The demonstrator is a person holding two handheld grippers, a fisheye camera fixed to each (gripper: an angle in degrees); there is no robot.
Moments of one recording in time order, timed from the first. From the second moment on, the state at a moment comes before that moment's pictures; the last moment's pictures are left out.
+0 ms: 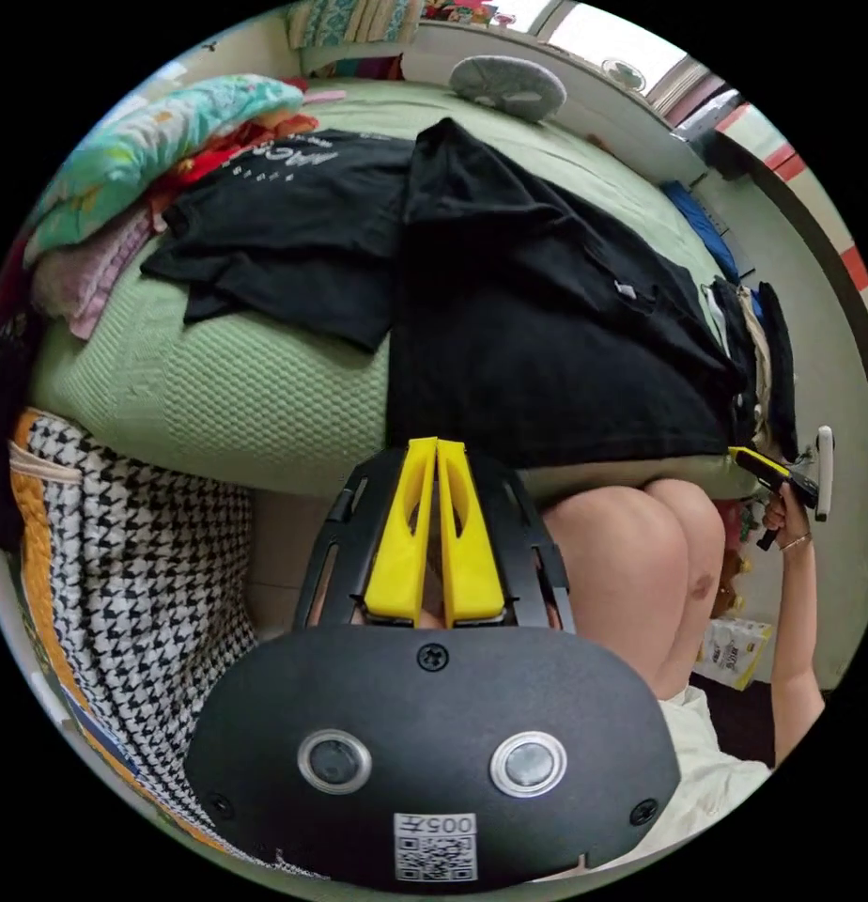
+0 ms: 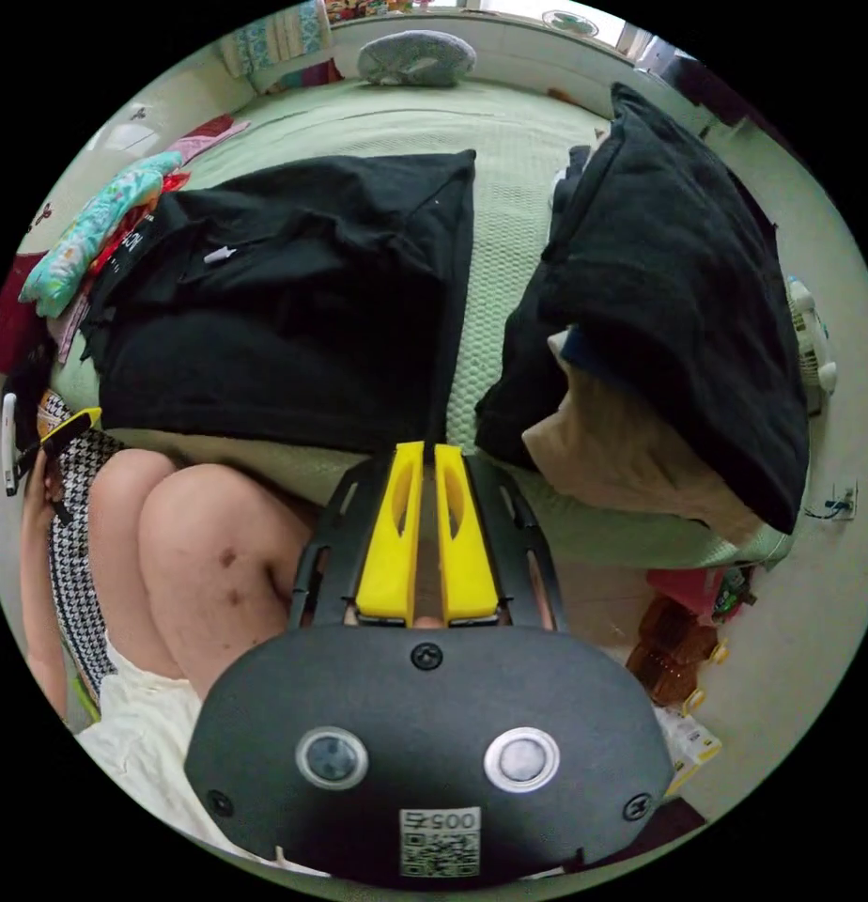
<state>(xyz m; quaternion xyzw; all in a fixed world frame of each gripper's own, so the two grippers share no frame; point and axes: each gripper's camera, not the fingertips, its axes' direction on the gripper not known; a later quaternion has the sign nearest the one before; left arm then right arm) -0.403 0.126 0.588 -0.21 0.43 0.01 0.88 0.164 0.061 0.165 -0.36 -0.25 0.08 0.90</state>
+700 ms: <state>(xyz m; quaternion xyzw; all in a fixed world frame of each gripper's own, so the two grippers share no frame) -0.284 -0.028 0.540 -0.06 0.38 0.18 0.91 0.068 -0.098 0.213 -0.31 -0.28 0.01 0.91</state>
